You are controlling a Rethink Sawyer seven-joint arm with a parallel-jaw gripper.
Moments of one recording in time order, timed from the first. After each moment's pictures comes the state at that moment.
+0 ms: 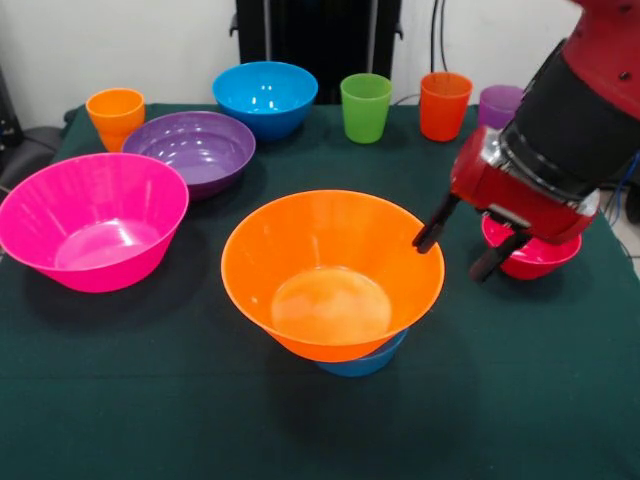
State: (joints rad) arm 0.16 -0.17 -0.37 0.69 -0.05 1.14 2.09
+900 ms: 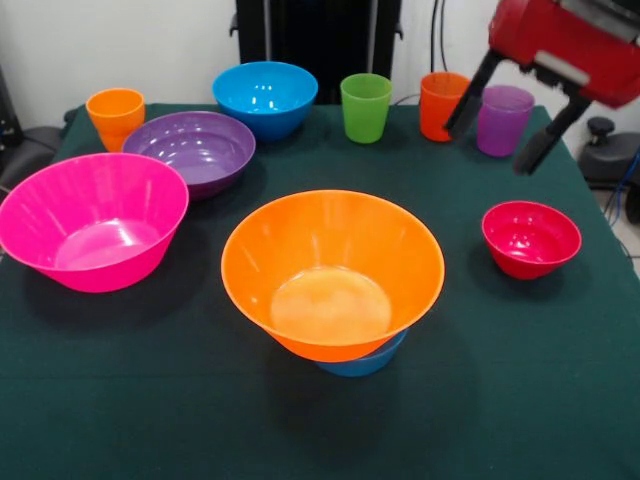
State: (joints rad) arm 0.15 -0.37 -0.37 0.73 -0.03 1.23 2.09
